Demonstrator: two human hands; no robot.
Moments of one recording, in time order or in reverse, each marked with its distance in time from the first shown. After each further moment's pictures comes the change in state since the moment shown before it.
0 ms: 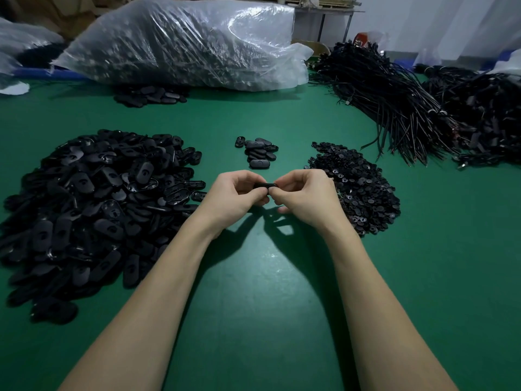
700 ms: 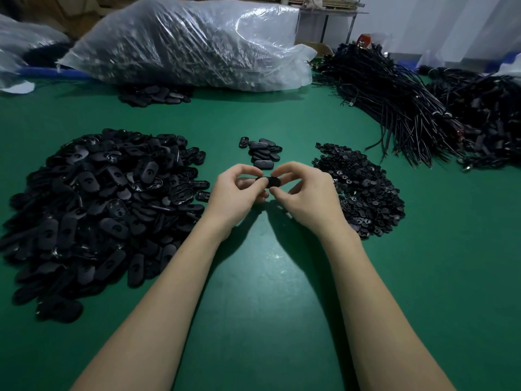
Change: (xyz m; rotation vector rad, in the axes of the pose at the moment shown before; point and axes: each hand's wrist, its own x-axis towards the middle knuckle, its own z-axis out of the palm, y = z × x) left_hand 0.007 -0.008 0.005 -0.099 0.192 -0.013; right_hand 0.005 0.006 0.004 -0.282 0.067 -0.245
